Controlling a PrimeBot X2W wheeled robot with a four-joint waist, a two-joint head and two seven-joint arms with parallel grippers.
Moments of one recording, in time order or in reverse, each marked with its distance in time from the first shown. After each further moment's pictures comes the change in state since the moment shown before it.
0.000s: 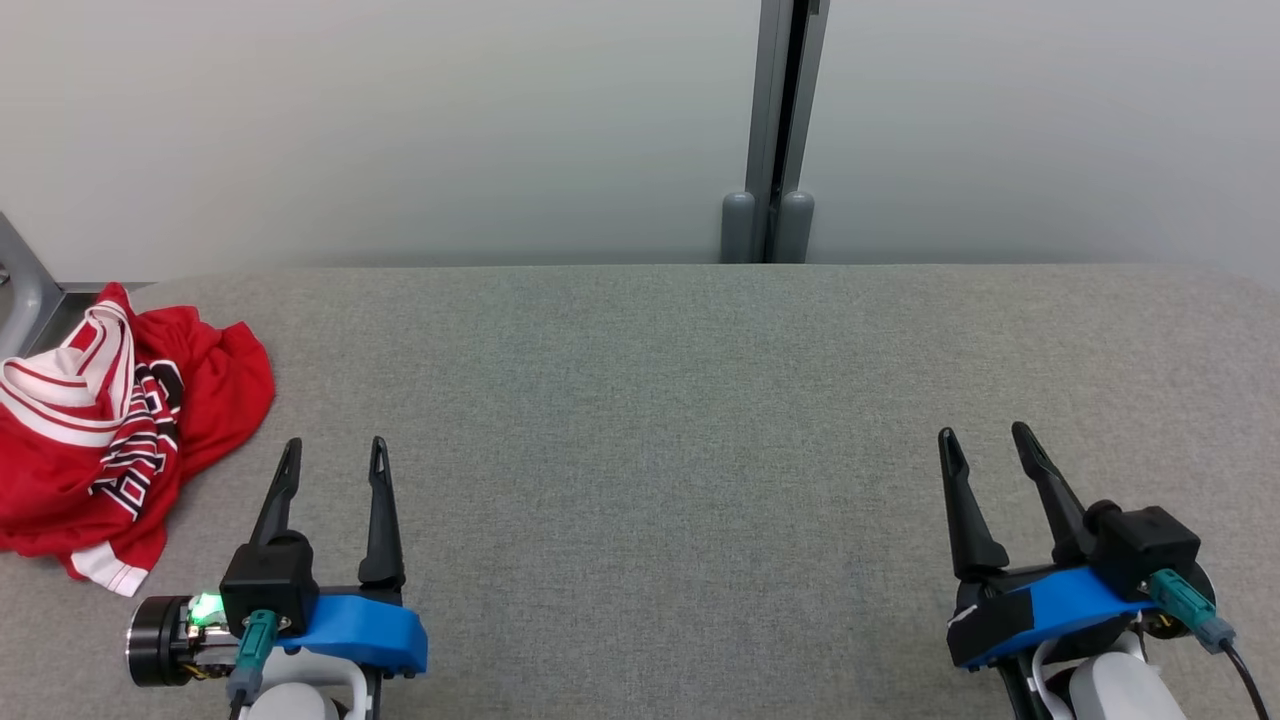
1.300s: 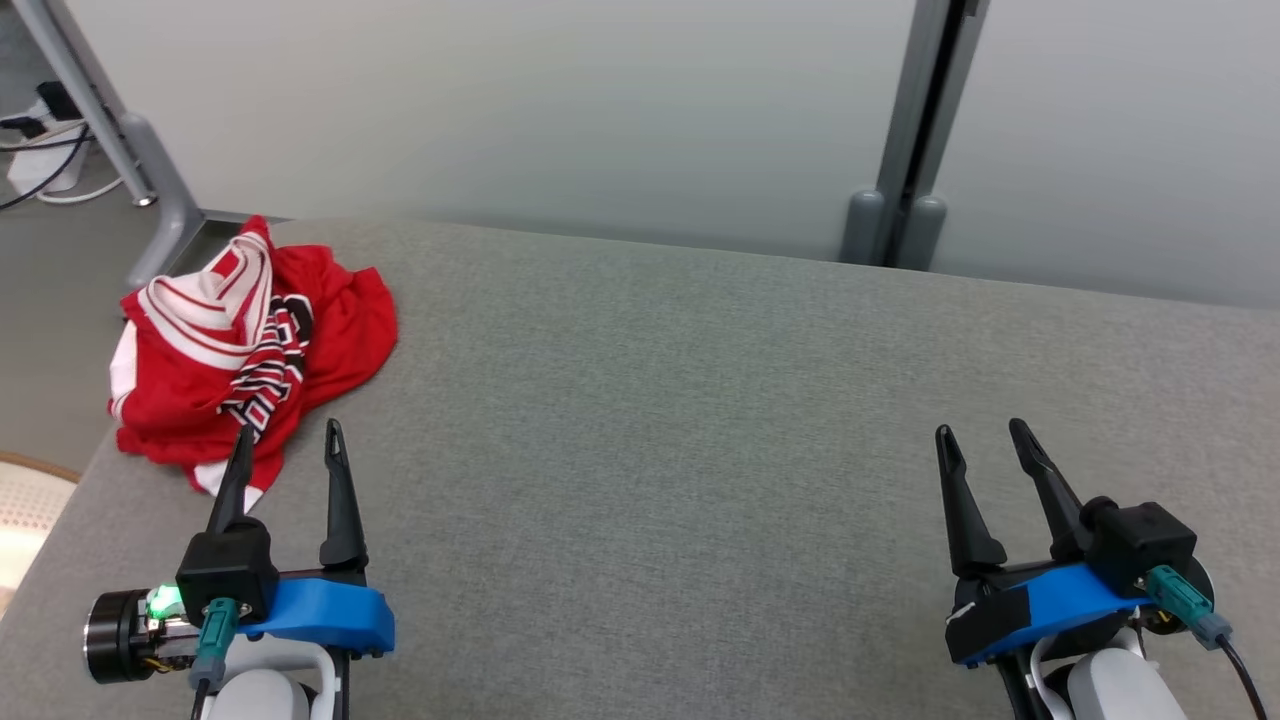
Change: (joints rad) left arm -0.020 0.012 0.045 0.004 0.004 0.020 -0.003; right arm -0.013 -0.001 0.006 0.013 -0.007 0.000 -0.003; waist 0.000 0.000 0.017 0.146
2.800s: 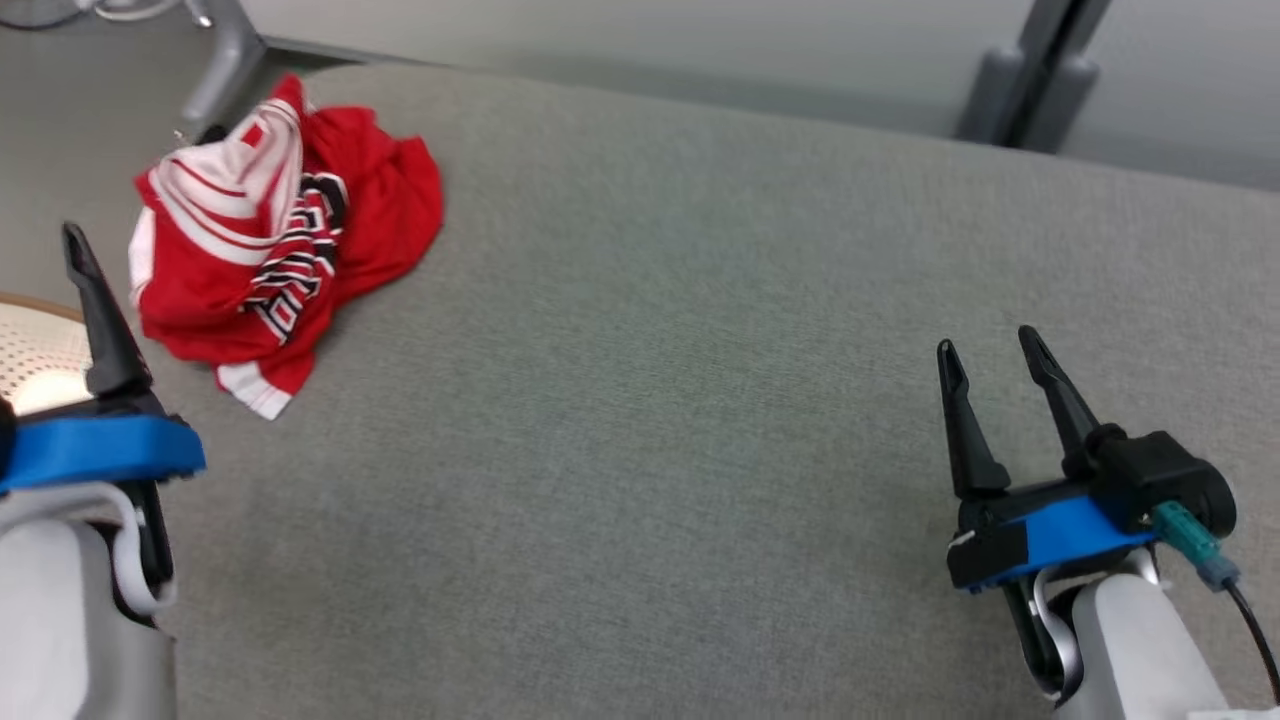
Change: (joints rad) left arm -0.205 0.095 0.185 -0.039 -0.083 -0.027 -0.001; right arm -0.087 0.000 -0.007 -0.049 -0.097 0.000 0.000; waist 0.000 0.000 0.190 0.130
